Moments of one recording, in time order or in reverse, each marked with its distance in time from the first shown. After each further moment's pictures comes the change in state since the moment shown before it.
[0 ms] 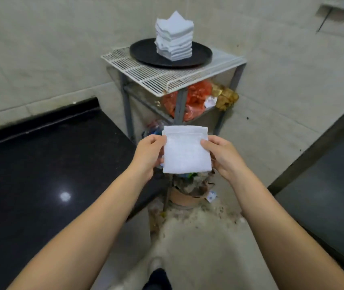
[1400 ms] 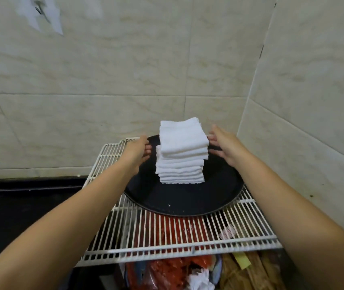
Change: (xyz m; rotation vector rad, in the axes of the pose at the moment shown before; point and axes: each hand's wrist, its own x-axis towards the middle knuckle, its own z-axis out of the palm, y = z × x) left_hand 0.396 0.206 0.083 -0.114 0.713 0.121; right_hand 0.540 -0.256 0.023 -0.208 -0.553 -0.157
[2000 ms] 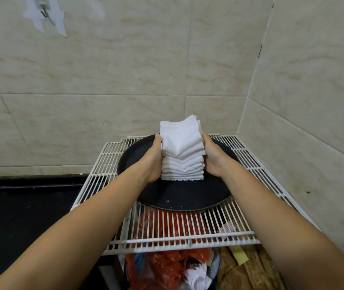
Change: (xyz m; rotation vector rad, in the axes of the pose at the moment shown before) left_hand -0.027 -0.015 0.033 -0.097 -0.395 -0.197; right_hand -0.020 0.022 0.024 0.170 -0.262 0.136
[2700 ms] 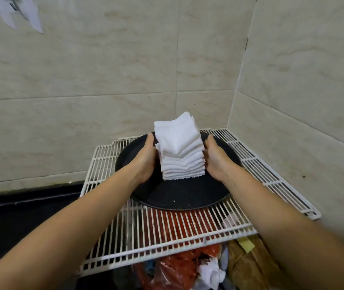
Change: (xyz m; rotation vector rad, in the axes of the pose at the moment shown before) left_hand 0.028 -0.002 -0.034 0.122 -0.116 0.058; right_hand -0.019 0.014 0.013 0.070 0.283 0.010
